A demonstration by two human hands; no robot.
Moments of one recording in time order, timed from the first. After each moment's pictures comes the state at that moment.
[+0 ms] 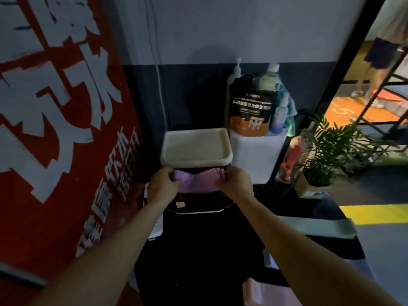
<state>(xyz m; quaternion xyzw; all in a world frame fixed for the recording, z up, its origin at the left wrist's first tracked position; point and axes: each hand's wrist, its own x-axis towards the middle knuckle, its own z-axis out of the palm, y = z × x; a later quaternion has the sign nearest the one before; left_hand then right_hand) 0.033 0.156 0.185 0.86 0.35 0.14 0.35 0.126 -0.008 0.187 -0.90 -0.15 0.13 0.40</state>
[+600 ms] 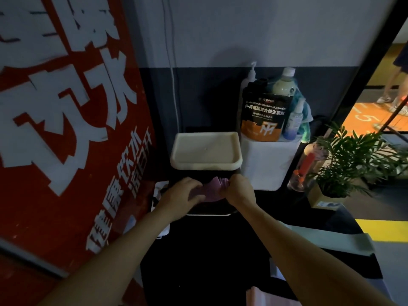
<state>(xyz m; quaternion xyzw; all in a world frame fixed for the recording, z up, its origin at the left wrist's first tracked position) 0.019 0.147 0.172 0.95 0.13 0.06 0.28 0.133 0.007 0.170 -0.93 -0.18 0.12 0.30</state>
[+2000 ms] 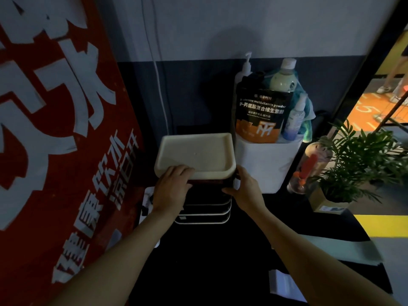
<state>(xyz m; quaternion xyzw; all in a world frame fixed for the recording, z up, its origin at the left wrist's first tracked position) 0.074 0.153 0.167 0.96 0.14 0.21 0.11 0.187 -0.012 0.157 -0.86 -0.23 0.11 0.44</state>
